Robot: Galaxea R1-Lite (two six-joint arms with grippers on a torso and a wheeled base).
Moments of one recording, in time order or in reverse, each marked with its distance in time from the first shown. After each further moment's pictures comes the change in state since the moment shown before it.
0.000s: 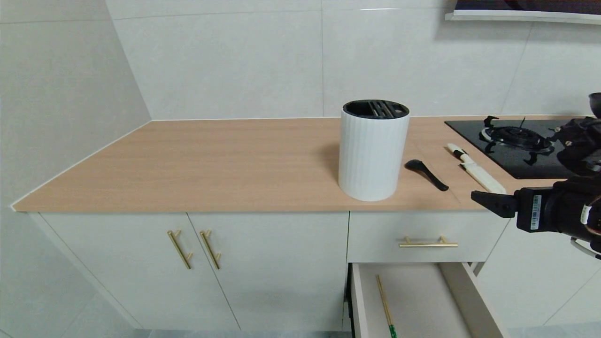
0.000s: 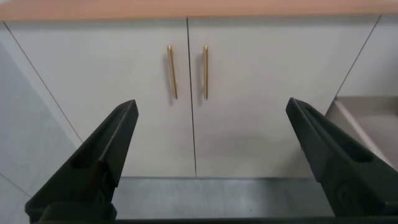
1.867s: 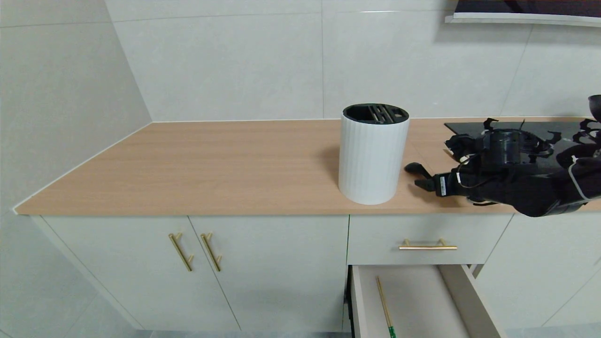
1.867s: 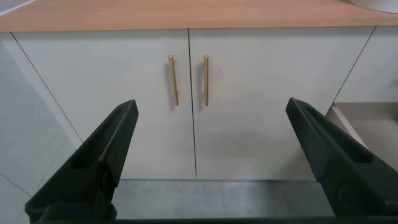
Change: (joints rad) left arm 0.000 0.000 0.000 0.000 0.000 0.000; right arm -0.287 0.763 -0.431 -0.306 0.370 -0.224
